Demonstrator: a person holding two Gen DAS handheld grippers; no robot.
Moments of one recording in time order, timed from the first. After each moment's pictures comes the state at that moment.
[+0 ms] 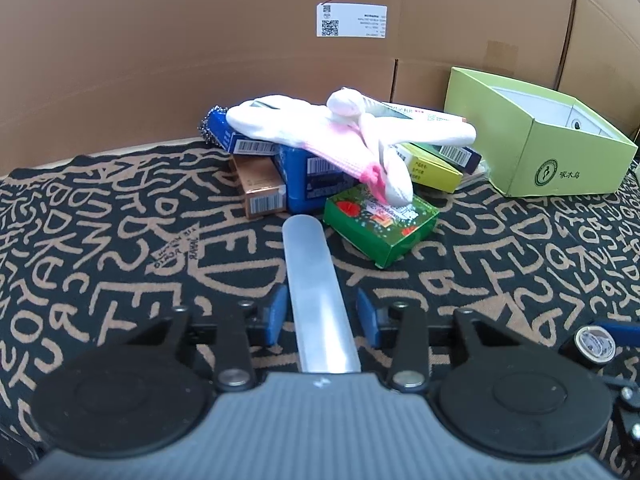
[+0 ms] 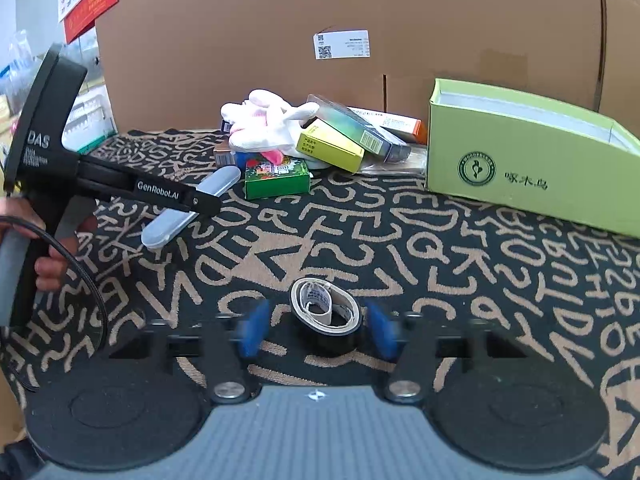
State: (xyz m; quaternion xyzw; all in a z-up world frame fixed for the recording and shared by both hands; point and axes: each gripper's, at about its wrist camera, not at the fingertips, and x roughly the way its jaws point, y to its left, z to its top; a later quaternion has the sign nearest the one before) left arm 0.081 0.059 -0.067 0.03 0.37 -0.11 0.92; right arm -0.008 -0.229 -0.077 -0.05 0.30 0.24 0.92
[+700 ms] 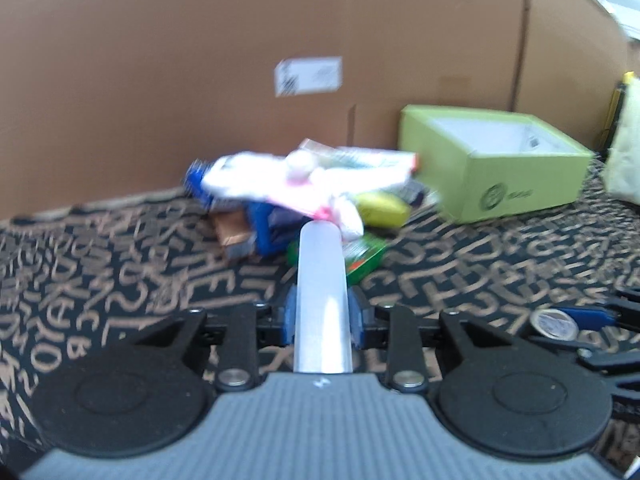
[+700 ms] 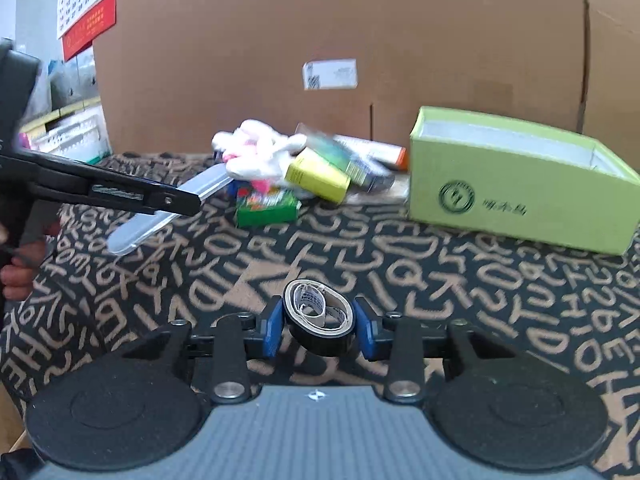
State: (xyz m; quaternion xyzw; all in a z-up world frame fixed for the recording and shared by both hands) left arm 0.043 0.045 -0.022 0.05 0.31 -0.16 0.94; right arm -0.014 -0.240 -0.061 -0.03 0.27 0.22 0.94
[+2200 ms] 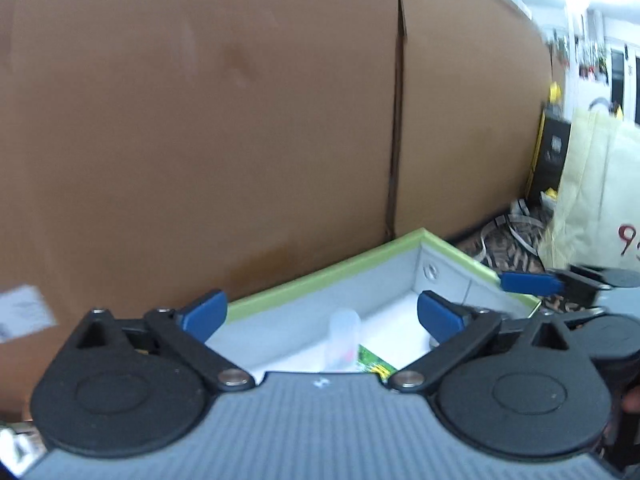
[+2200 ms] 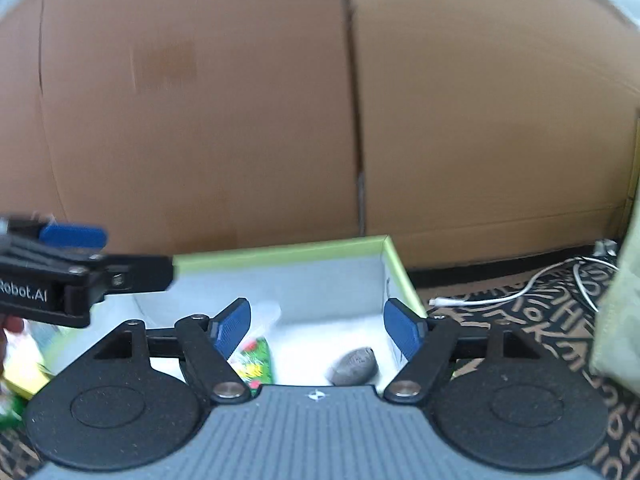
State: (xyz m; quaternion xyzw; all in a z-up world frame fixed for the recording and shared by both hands) left arm 0.193 -0.213 0.023 0.08 0.21 -0.29 0.93; right arm 0.158 -0.424 -0.007 0.06 0.18 0.03 0.98
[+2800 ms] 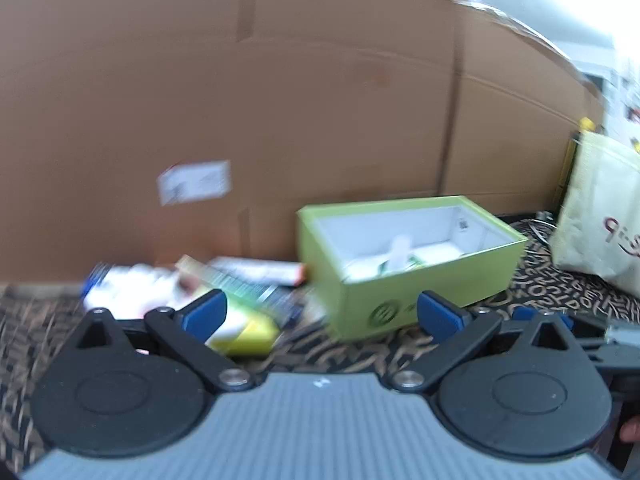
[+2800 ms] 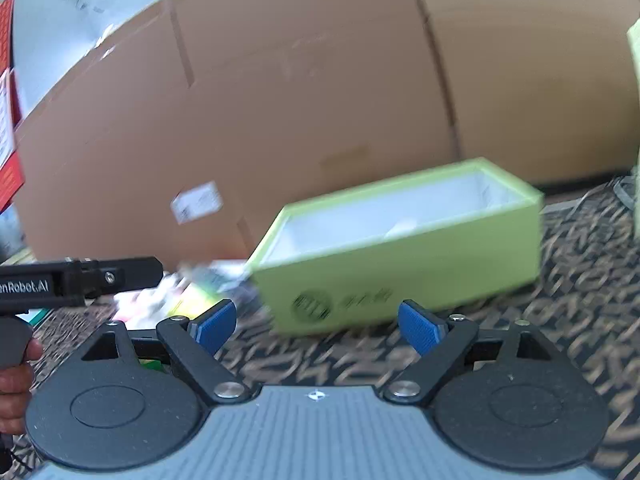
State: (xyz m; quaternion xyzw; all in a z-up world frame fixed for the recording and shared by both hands) left arm 0.042 -0.057 0.006 0.00 0.23 -0.18 0.96; right arm 0.028 -0.340 -0.033 0.12 0.20 0.13 0.96
